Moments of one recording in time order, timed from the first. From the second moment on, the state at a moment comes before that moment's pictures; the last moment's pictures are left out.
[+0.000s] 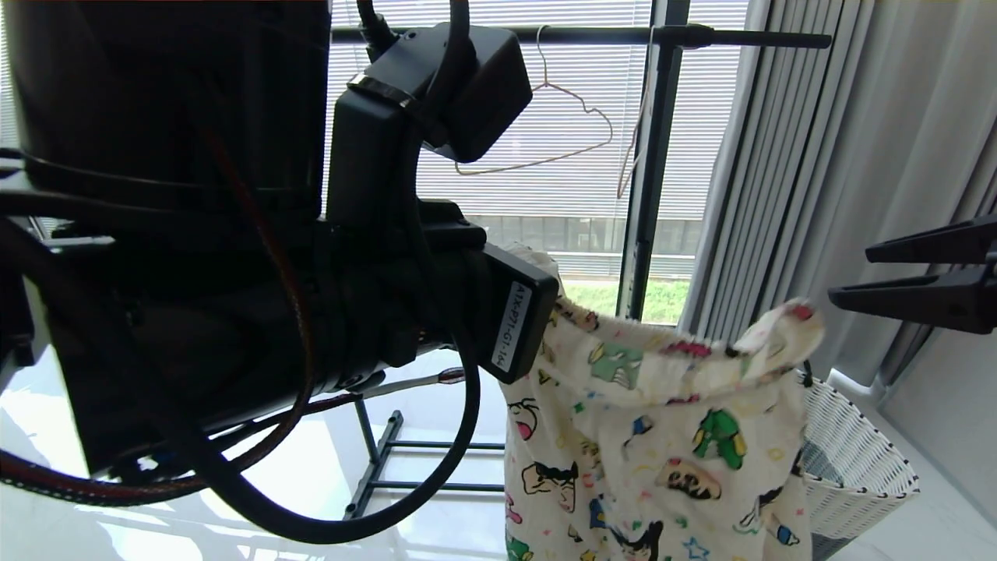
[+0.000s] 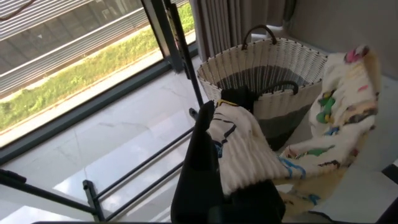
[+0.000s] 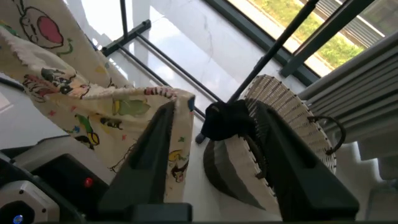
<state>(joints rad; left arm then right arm) -0.94 1.53 -1.27 0.05 0.26 0.10 0.72 1.25 -1.40 0.62 -0.11 -0.12</state>
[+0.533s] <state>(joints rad) -0.89 1.54 -1.23 0.05 0.33 0.11 0.68 1.16 -1.32 0.61 -0.10 -0.11</state>
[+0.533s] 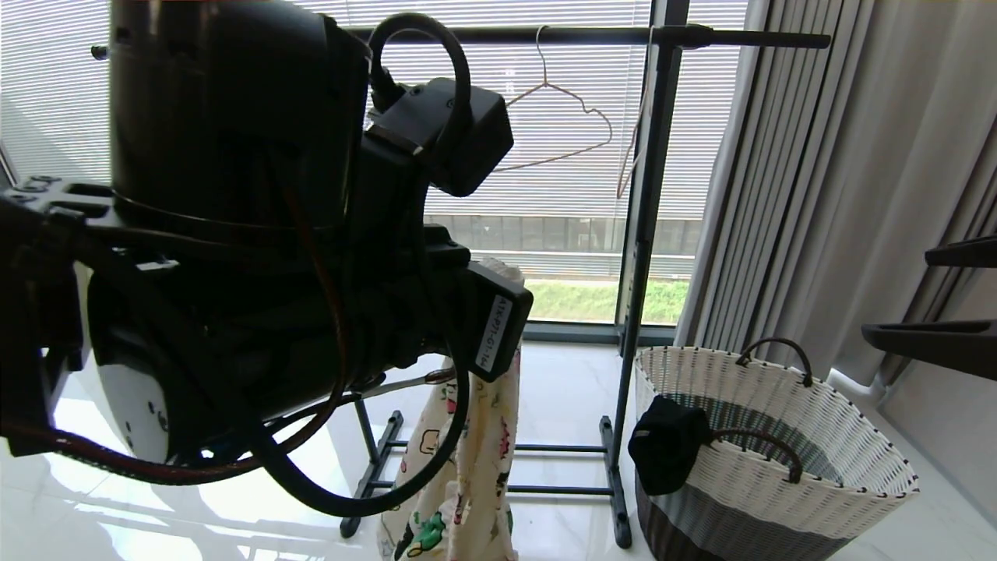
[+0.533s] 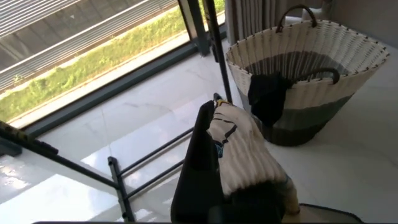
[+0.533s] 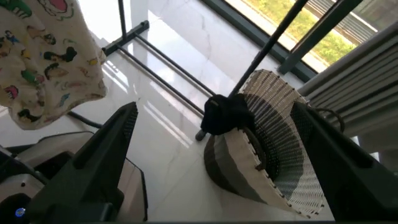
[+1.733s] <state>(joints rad) -0.30 1.22 -0.85 0.06 0.47 0.16 0.20 1.09 -1.08 0.57 -0.27 -0.11</state>
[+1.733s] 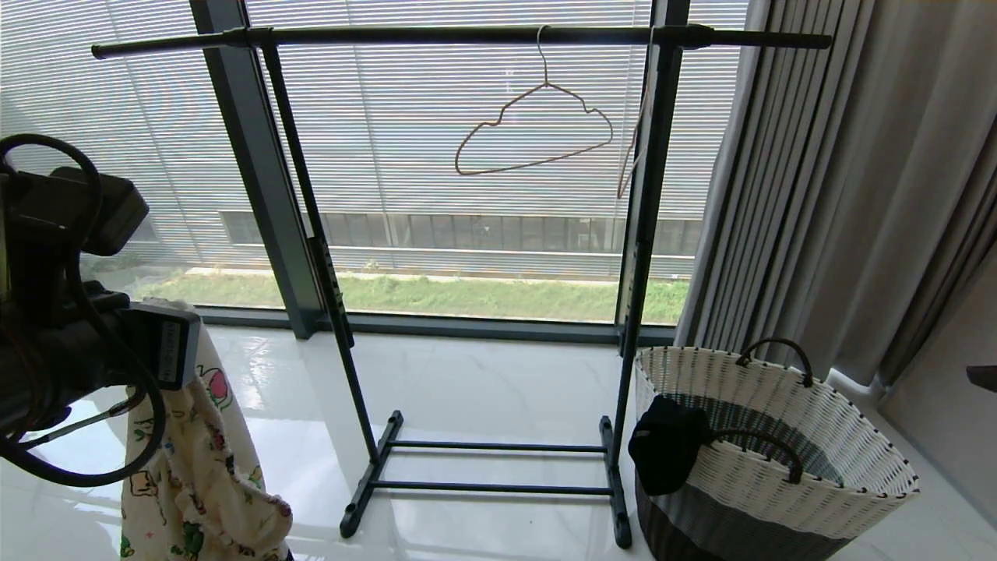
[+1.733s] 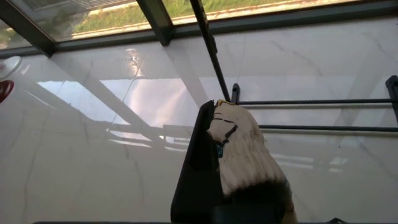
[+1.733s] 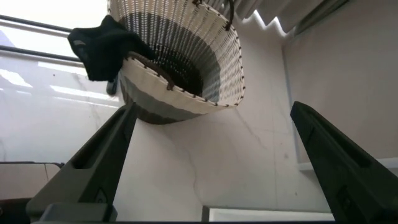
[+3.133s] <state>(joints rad) -0.30 1.21 -0.83 0.06 0.48 0.18 0.20 1.13 -1.08 0.47 -0.27 -0.08</state>
